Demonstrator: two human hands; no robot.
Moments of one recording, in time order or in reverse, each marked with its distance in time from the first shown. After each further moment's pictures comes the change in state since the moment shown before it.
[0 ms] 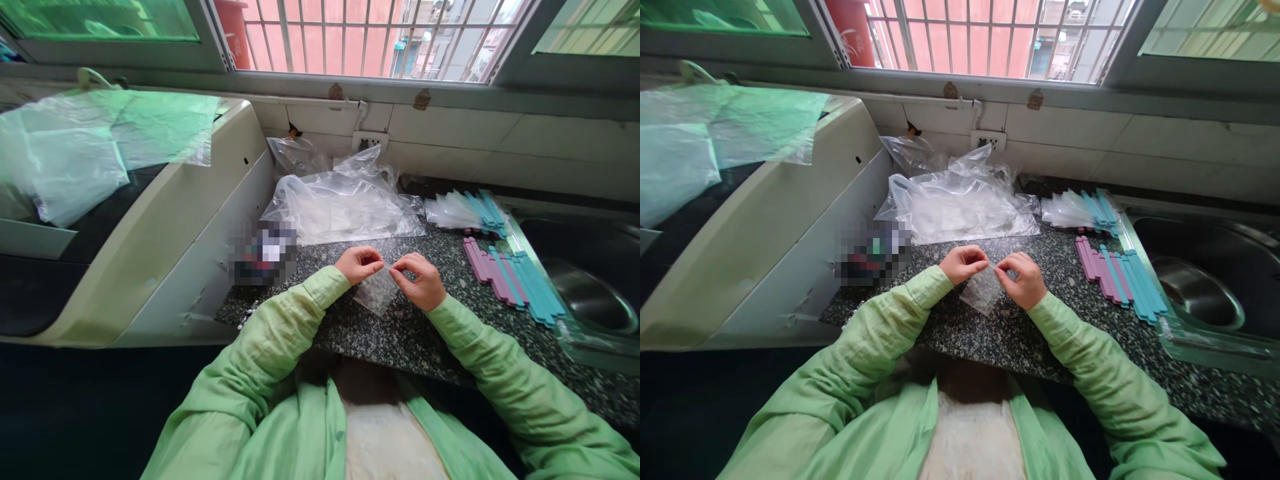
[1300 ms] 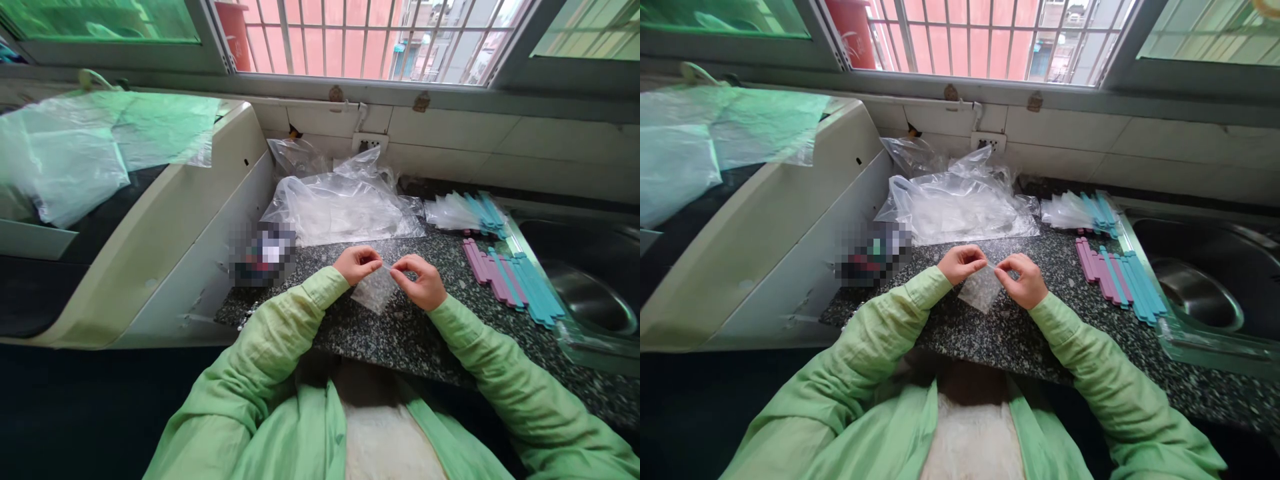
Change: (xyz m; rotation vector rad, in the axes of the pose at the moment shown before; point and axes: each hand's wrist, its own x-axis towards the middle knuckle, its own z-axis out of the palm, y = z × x) left_hand 0.000 0.000 -0.004 0.049 0.013 0.034; right_hand 0.001 0.000 0.000 0.054 0.009 0.038
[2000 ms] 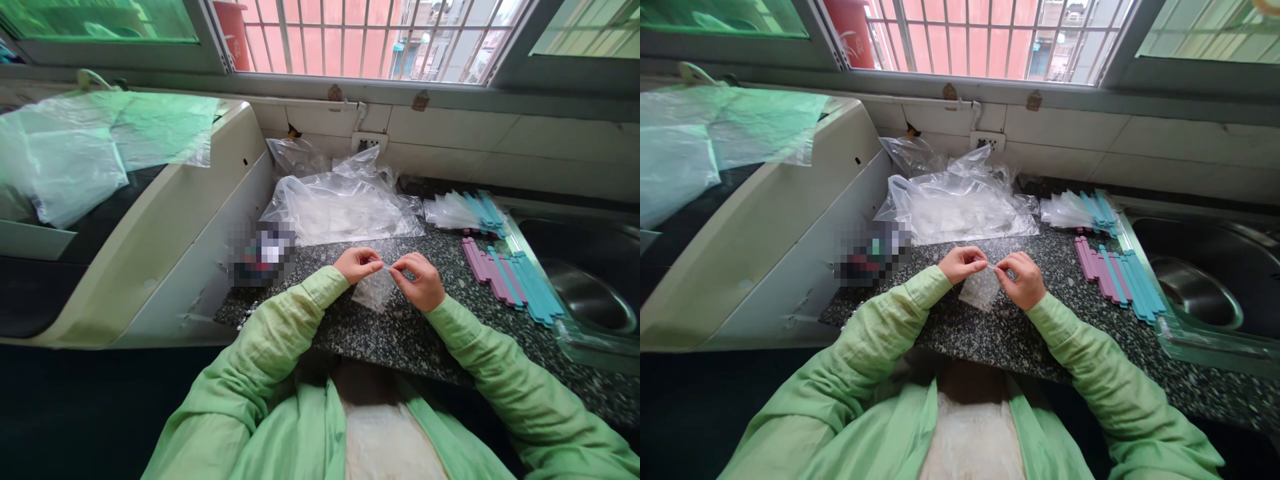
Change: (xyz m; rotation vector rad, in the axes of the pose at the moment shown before) left_hand 0.000 0.002 0.001 -0.102 -0.042 -0.123; right_hand -0.001 0.000 0.001 -0.083 0.038 -0.102
